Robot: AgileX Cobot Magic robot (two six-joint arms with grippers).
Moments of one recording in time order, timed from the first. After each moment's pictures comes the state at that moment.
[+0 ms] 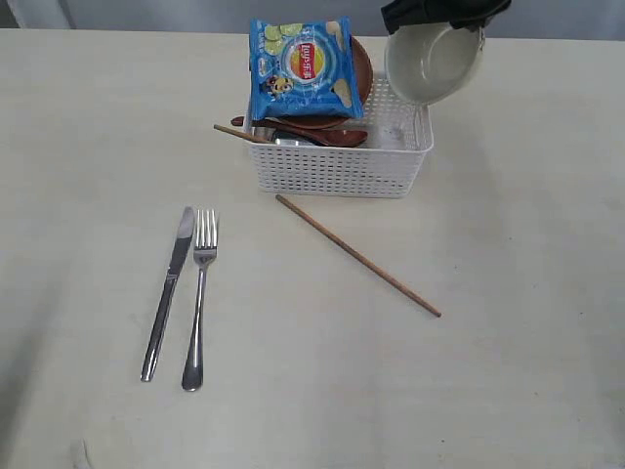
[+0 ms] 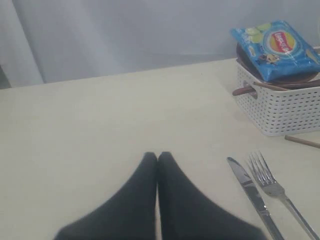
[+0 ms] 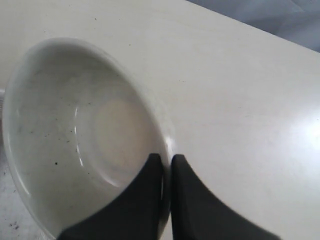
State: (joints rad) left arm -0.20 0.00 0.00 0.02 0.31 0.04; right arm 0.53 1.94 -1.64 -0.73 1.07 0.61
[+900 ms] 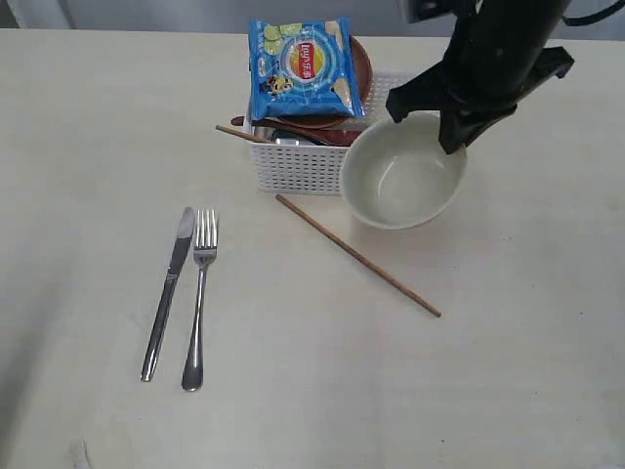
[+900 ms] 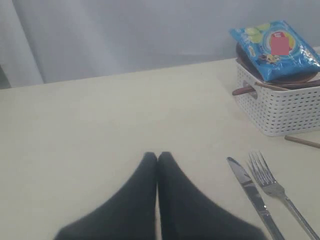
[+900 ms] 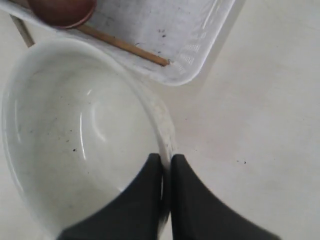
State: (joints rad) left arm -0.20 0.00 0.00 0.02 0.31 0.04; right arm 0.42 1.74 -1.36 0.00 1.10 0.00
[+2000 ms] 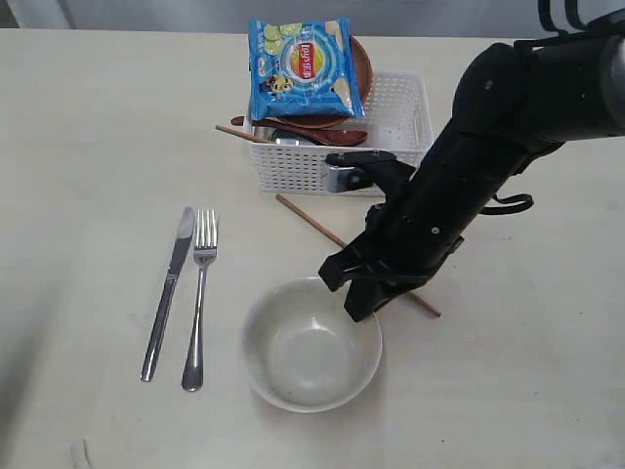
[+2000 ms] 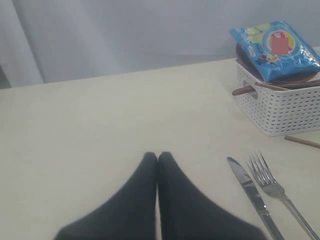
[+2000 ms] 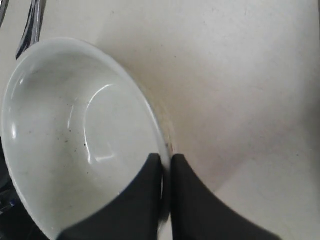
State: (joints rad) left arm -0.20 0.00 0.00 0.02 0.31 0.04; right arm 0.54 1.78 -0.93 0.61 0.88 -0.51
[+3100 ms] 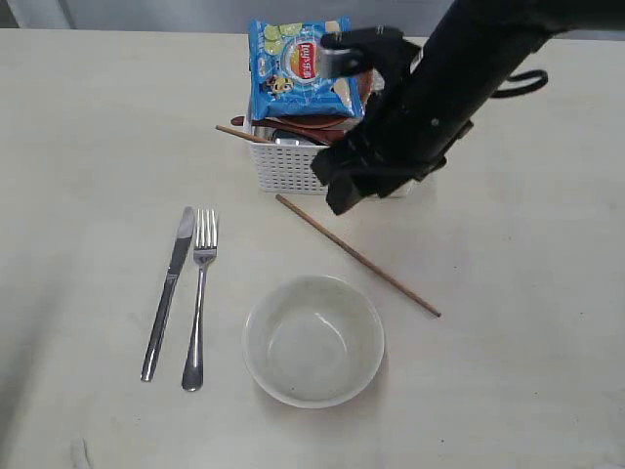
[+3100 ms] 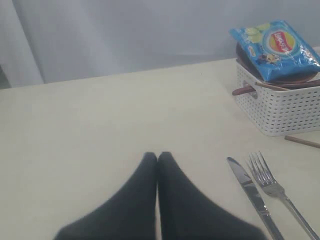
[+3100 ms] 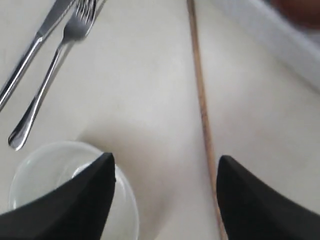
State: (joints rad) left arm -0.20 0.00 0.00 0.02 0.31 0.04; right arm 0.54 1.70 -1.19 0.33 0.91 -0.28
